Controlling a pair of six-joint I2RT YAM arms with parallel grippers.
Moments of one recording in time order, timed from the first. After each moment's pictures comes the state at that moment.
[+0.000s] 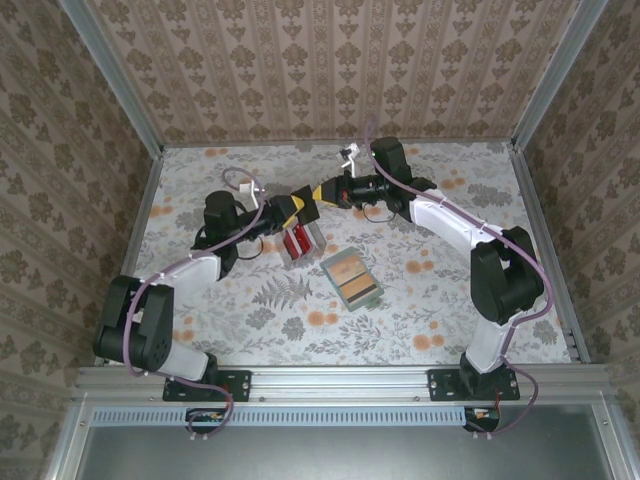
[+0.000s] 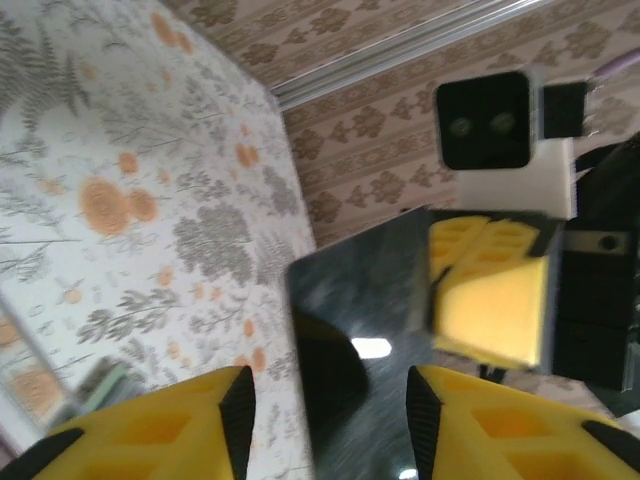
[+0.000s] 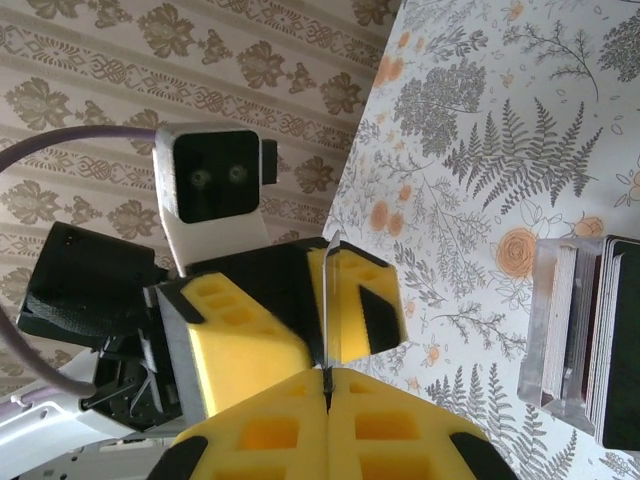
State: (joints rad) left arm -0.33 1.45 0.70 0.61 0.81 -1.08; right arm 0.43 1.80 1.40 -0.09 -0.89 0.77
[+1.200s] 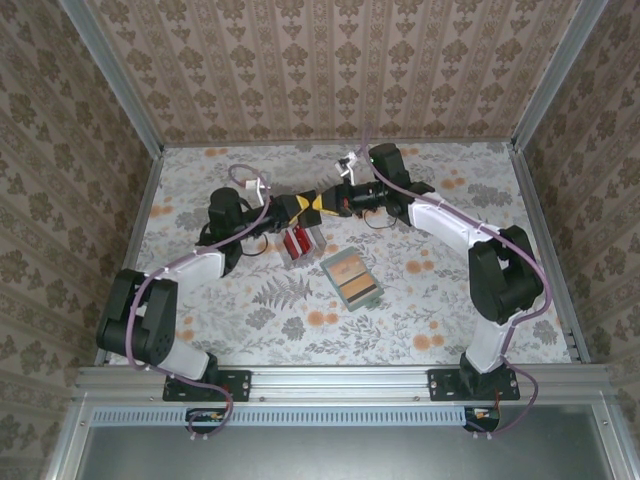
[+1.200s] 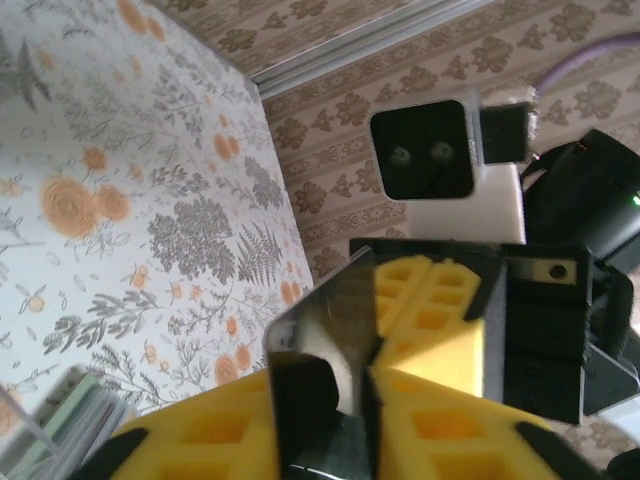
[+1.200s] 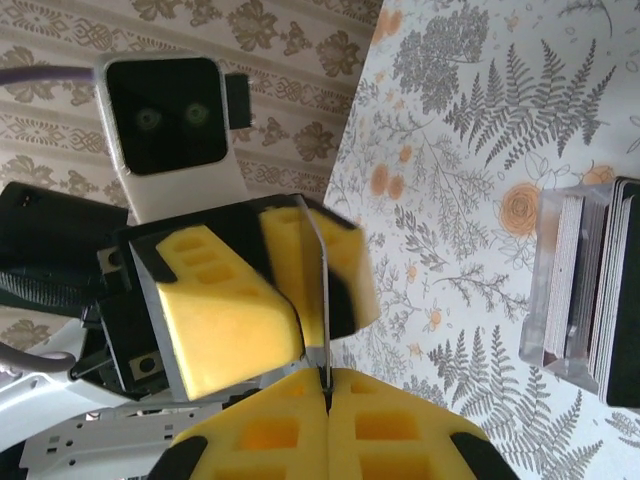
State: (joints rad) left arm -0.35 1.49 0.73 0.61 0.82 -1.07; right arm 0.43 1.80 1.35 -0.11 -0.93 0.75
